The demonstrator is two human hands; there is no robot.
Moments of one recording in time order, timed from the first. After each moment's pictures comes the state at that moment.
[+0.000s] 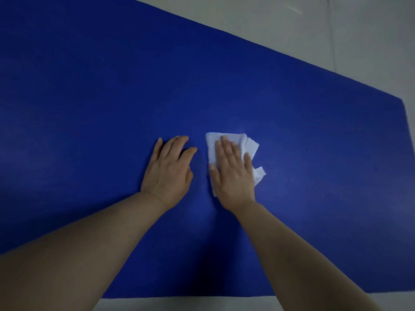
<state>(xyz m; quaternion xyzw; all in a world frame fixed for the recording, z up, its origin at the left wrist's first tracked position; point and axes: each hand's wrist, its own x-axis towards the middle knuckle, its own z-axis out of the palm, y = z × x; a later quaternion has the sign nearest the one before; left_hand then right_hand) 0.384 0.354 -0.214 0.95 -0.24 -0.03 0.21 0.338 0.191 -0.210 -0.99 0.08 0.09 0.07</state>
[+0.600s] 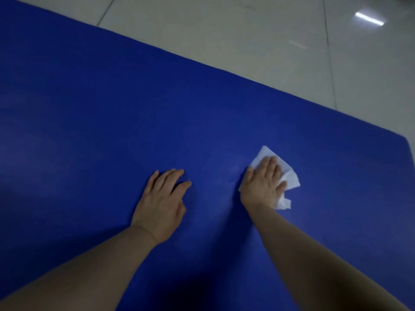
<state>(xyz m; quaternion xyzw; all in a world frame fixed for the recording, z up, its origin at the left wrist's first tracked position) 0.386 0.354 -0.217 0.95 -0.24 -0.02 0.20 0.397 0.126 -0.205 -0.94 0.32 0.11 0.06</state>
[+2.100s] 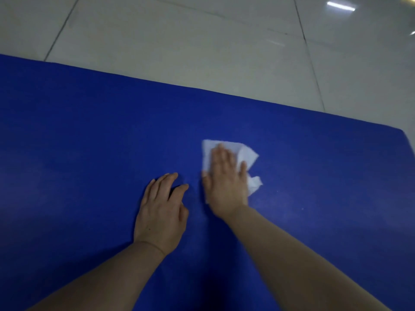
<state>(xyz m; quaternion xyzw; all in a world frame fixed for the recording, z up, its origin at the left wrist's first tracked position) 0.456 0.295 -0.222 0.95 -0.21 0.01 0.23 0.471 0.133 -0.209 -0.99 0.12 0.09 0.06</state>
